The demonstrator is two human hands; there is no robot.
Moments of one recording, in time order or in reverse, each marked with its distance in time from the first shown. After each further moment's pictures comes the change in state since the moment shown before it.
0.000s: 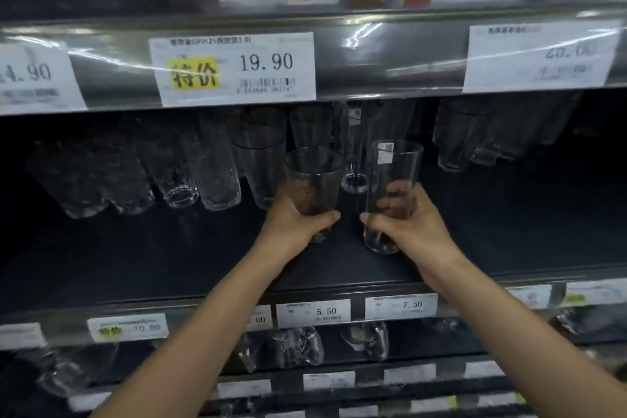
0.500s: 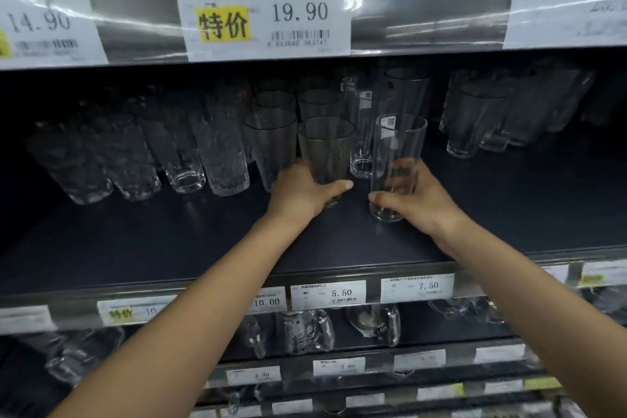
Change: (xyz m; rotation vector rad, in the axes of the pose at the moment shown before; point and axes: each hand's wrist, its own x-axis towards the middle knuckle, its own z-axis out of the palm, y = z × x) left_hand 0.035 -0.008 -0.001 0.370 0.109 0.039; right_hand 0.031 0.017 0.002 -0.162 -0.071 -0.043
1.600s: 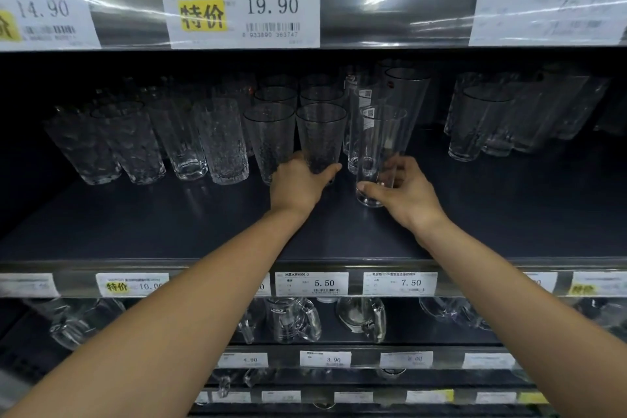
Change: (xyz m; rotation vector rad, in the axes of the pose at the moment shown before) left_hand 0.007 -0.001 0.024 0.128 0.278 -0.023; right_hand 0.011 0.004 0.004 -0.107 0.093 -0.011
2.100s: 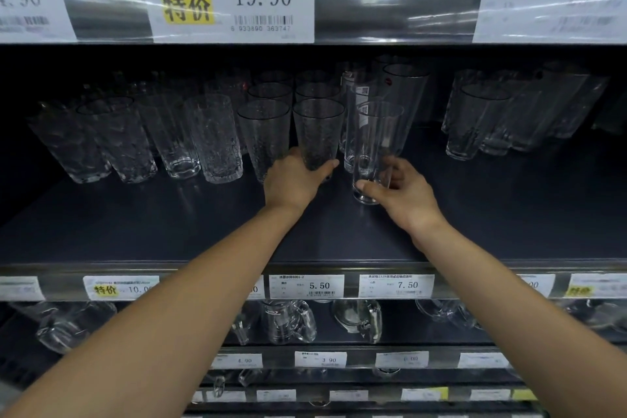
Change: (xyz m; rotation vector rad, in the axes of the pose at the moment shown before) left_hand 0.007 0.000 0.003 0.061 0.002 0.012; right_hand 0.004 0.009 0.002 0.009 0.006 0.011
